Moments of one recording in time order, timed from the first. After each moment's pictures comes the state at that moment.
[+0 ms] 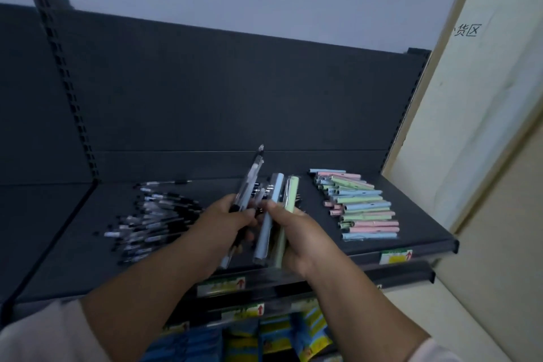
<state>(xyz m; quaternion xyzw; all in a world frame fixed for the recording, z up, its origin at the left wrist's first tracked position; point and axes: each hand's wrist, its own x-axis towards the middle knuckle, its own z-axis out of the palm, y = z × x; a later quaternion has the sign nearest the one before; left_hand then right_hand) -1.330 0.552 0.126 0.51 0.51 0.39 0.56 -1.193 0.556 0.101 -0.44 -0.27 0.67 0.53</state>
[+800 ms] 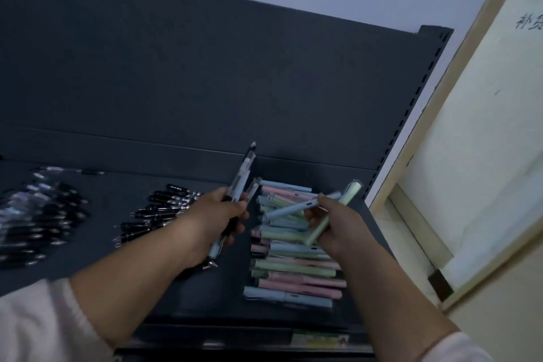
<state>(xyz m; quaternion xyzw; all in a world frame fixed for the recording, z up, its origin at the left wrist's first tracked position) -1.109 0.674 0.104 0.41 0.57 0.43 0.57 -0.904 0.716 0.084 -0.55 -0.20 0.62 0.53</state>
